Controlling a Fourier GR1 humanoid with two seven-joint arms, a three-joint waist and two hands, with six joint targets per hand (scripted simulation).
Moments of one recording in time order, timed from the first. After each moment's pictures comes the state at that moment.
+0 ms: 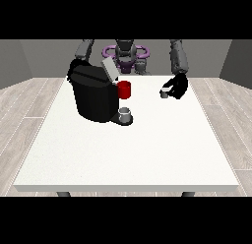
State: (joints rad) left arm -0.58 0.39 0.03 -0.60 -0.63 0.10 -0.37; right arm -0.21 -0.03 -0.08 -1.32 -0.04 -0.16 -0.06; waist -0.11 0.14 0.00
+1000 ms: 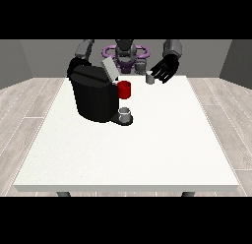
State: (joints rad) left arm -0.88 0.42 0.06 -0.70 -0.62 -0.12 -0.23; right arm -0.26 -0.02 -0.05 -1.27 -0.04 -0.13 -0.10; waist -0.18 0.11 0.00
